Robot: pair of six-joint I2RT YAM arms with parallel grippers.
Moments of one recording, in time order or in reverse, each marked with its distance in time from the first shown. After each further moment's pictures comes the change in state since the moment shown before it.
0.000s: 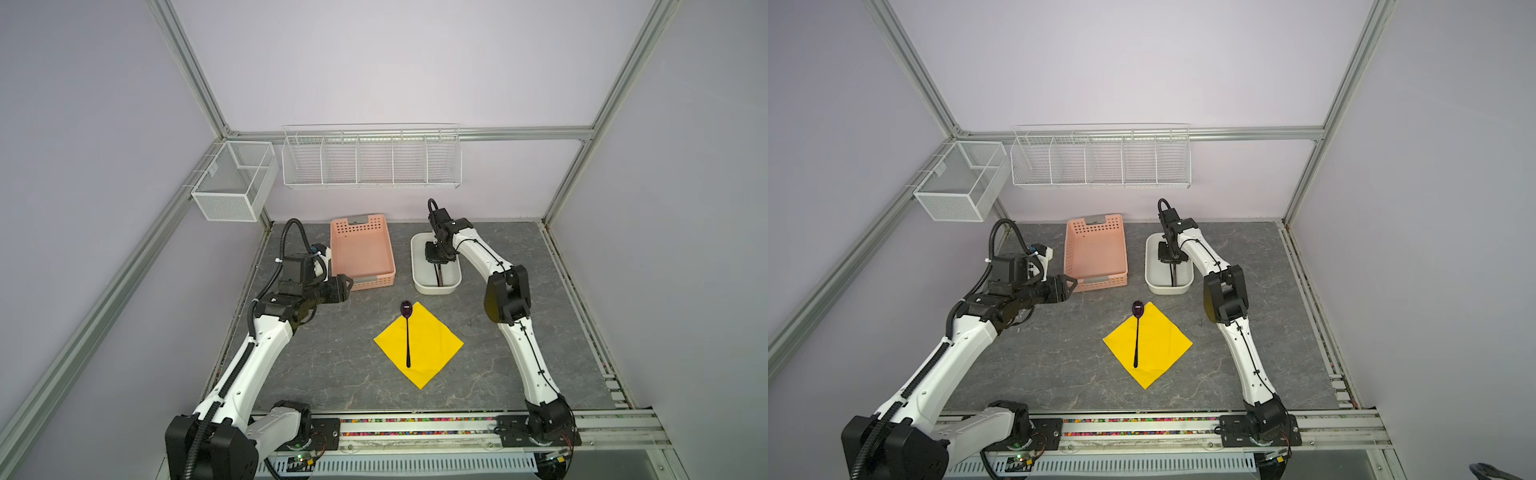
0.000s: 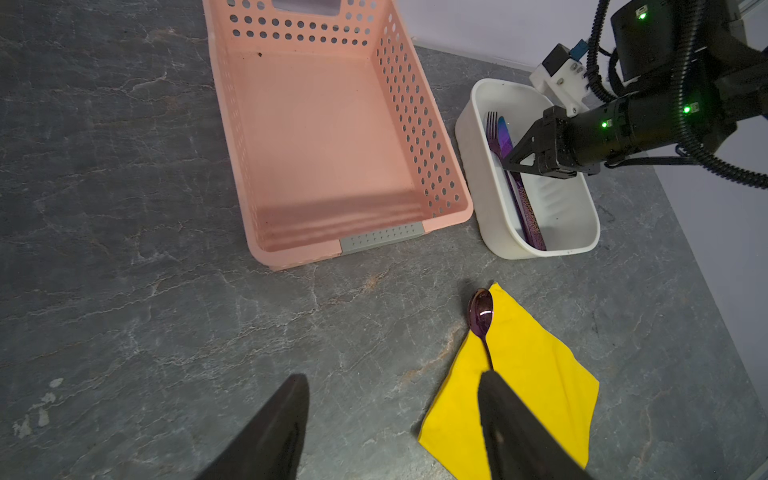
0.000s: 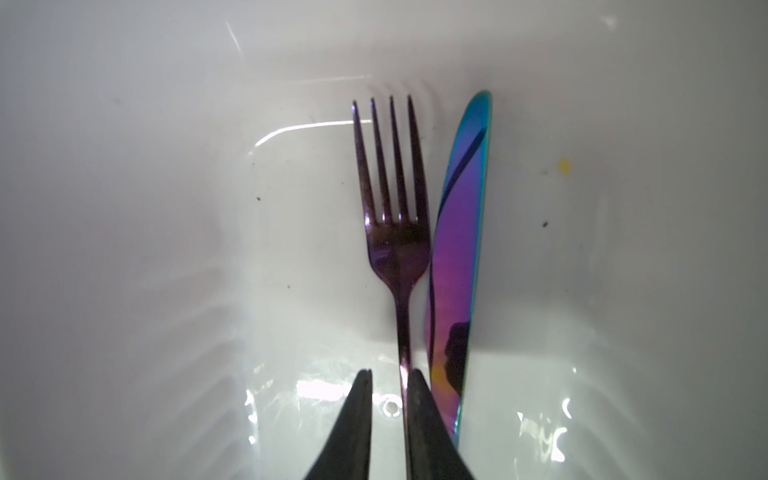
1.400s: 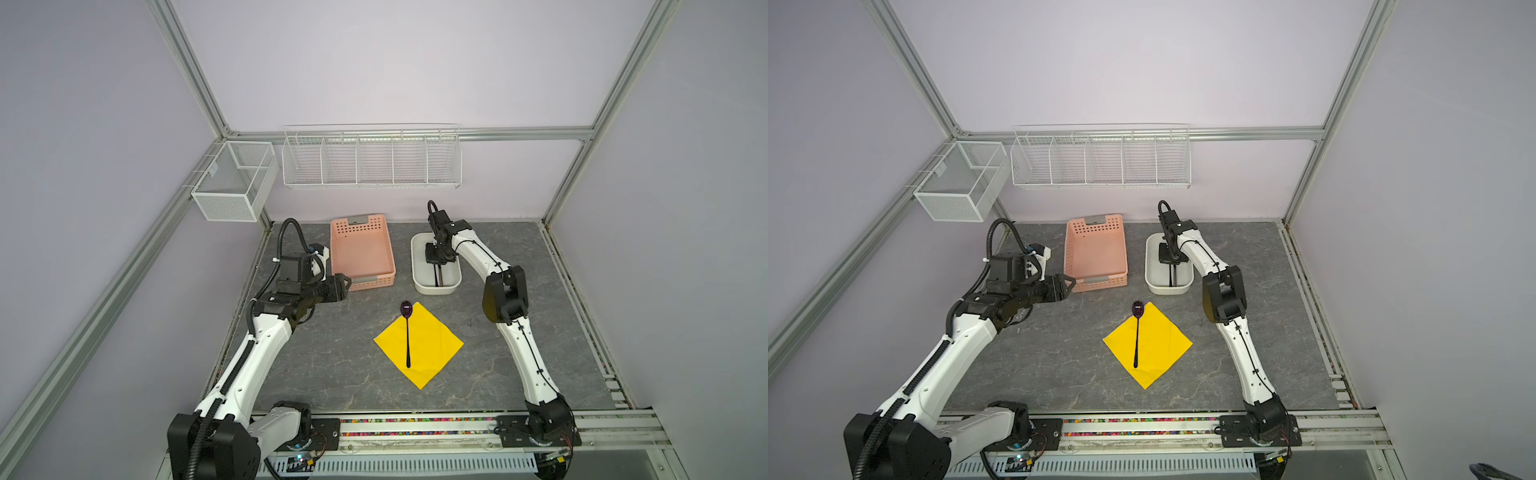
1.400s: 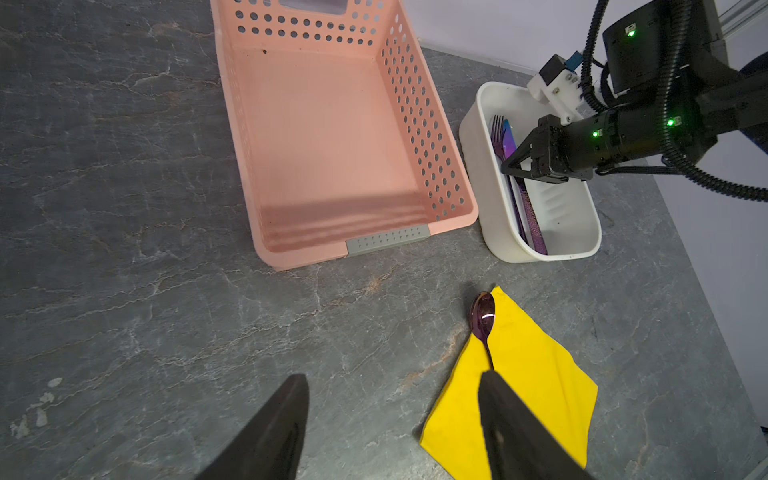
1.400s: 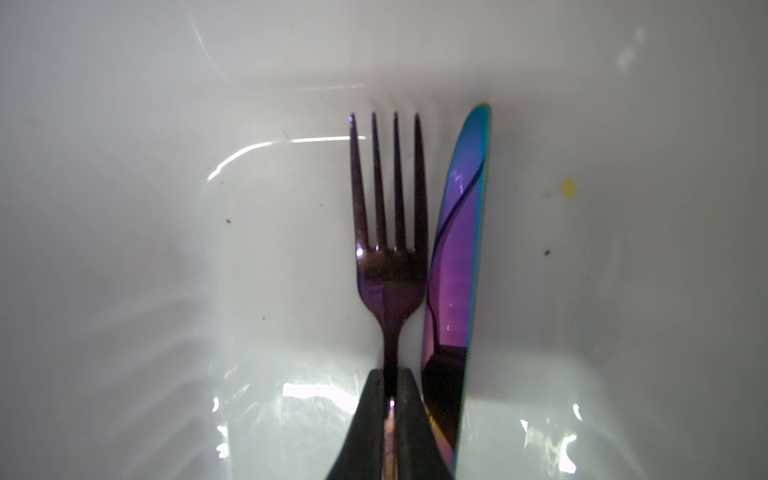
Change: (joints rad) left arm 0.030 0.012 0.000 0.004 0.027 0.000; right arm -0.002 0.041 0.028 0.008 0.016 0.001
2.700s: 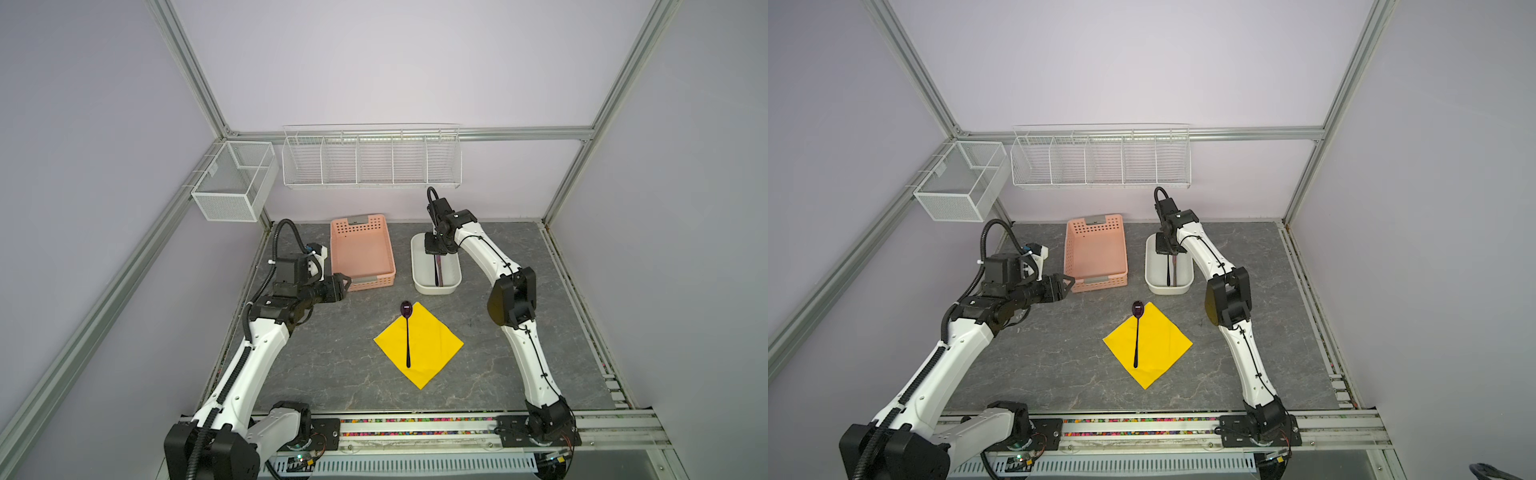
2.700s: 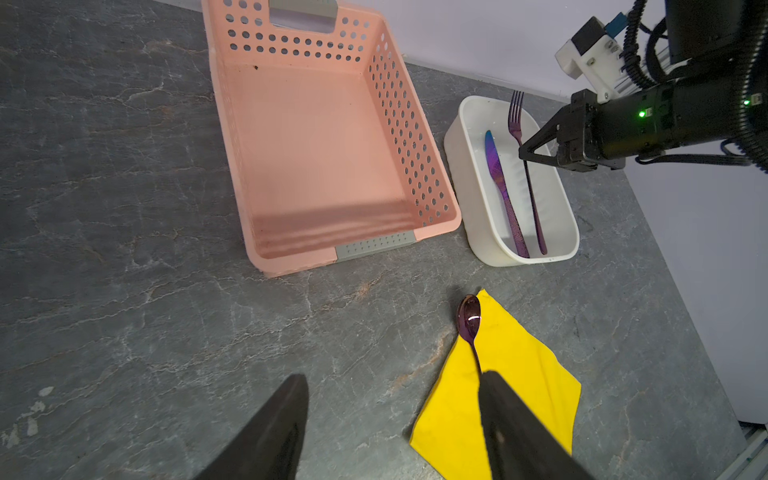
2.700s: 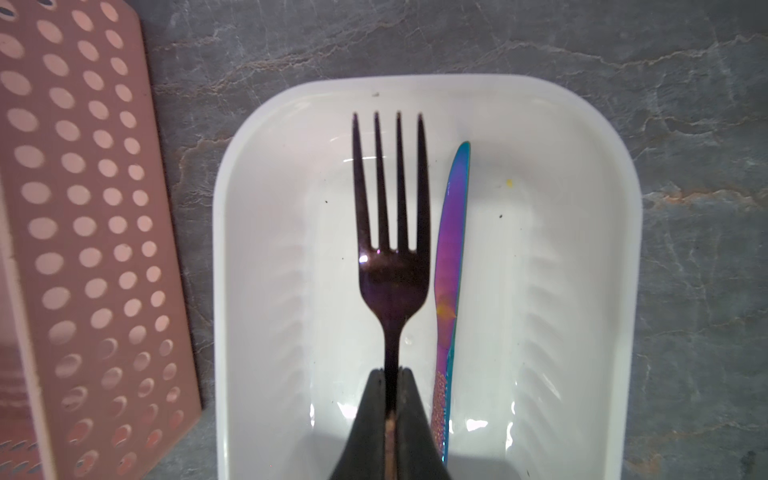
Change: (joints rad) left arm 0.011 -0.038 -0.006 0.008 0.033 -0.004; right arm 0.042 -0.158 -0.015 -0.052 0.060 0.015
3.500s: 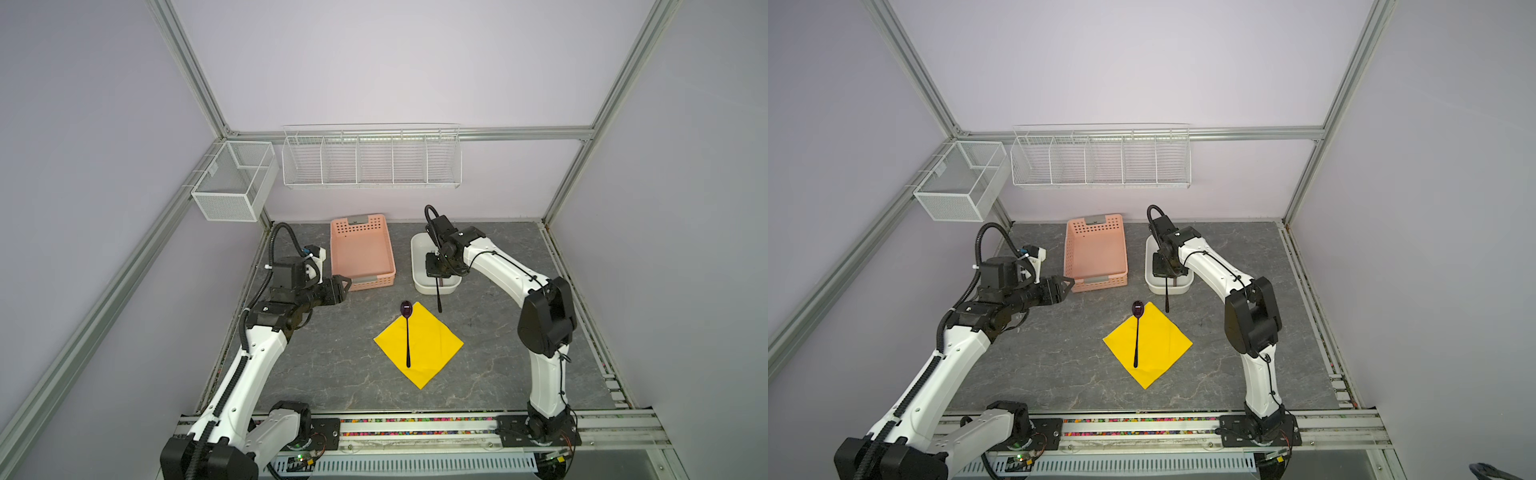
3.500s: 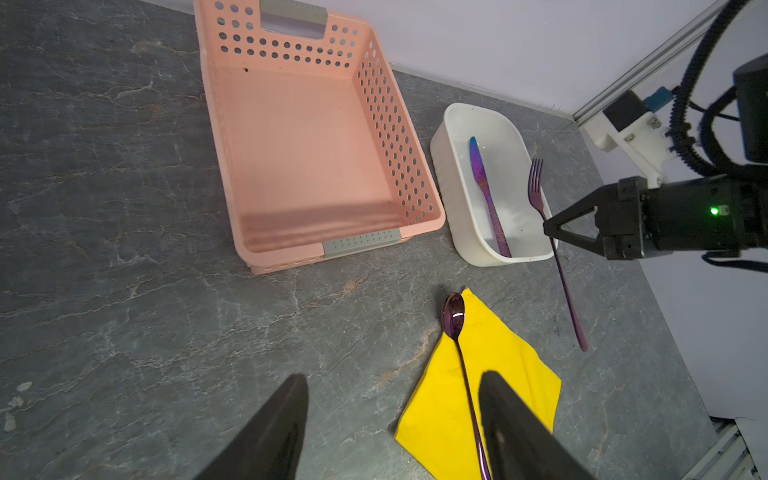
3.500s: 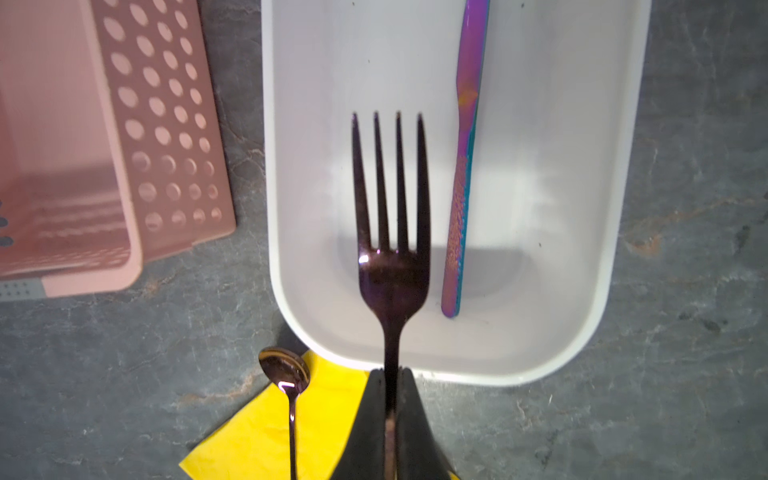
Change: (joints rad) left arm 0.002 -0.055 -0.029 0.007 0.032 -0.034; right arm 0.122 -0.483 -0.678 0.125 0.004 0.124
